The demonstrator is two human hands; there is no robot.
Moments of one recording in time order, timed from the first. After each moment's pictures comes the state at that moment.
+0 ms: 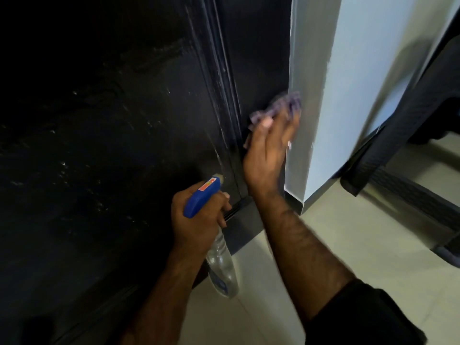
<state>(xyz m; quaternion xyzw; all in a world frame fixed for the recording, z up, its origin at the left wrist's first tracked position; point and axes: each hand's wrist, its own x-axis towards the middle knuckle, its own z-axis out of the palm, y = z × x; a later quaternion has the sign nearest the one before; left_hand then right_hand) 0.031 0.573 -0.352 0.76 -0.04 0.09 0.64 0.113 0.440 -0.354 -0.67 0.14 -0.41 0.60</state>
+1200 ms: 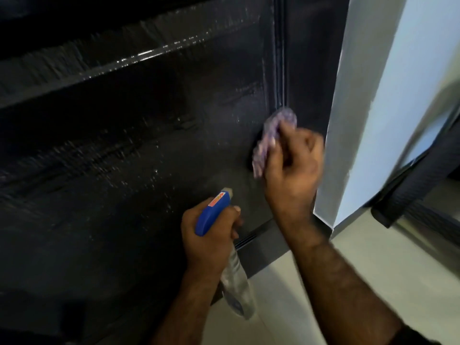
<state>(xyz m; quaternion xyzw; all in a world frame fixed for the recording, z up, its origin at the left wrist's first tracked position) 0.000 0.609 -0.303 0.72 0.04 0.14 0.68 0.077 0.470 -0.308 -0.67 0.02 -0.51 0.53</state>
